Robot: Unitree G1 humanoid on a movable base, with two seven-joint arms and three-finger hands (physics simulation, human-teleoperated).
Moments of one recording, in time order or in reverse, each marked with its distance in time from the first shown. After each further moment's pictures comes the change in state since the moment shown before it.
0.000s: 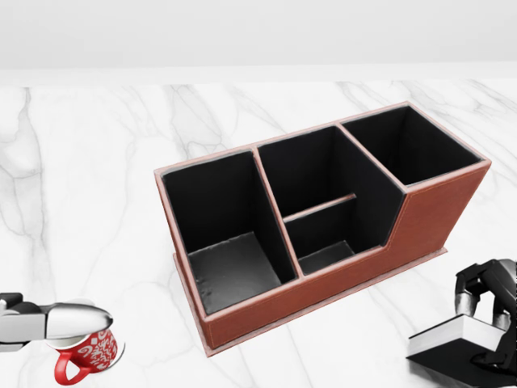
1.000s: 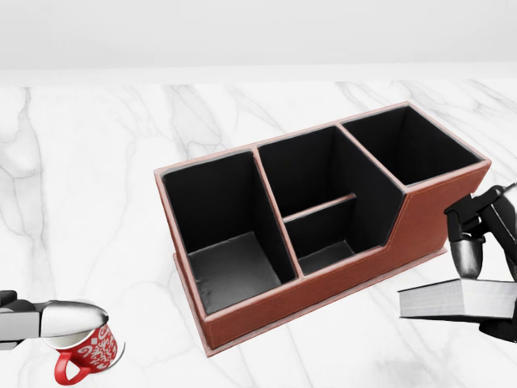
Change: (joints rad) left arm -0.009 0.007 0.011 -0.002 -0.012 0.000 0.006; right arm 0.016 0.118 -0.038 -0.796 -0.139 0.000 0.248
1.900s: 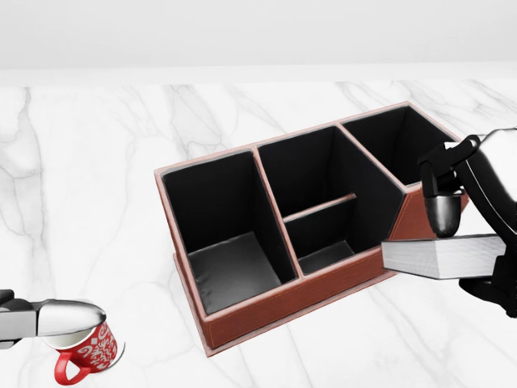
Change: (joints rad) left arm -0.003 0.002 0.006 0.000 -0.006 0.000 0.003; right arm -0.156 0.010 0.109 -0.126 -0.131 0.000 0.000
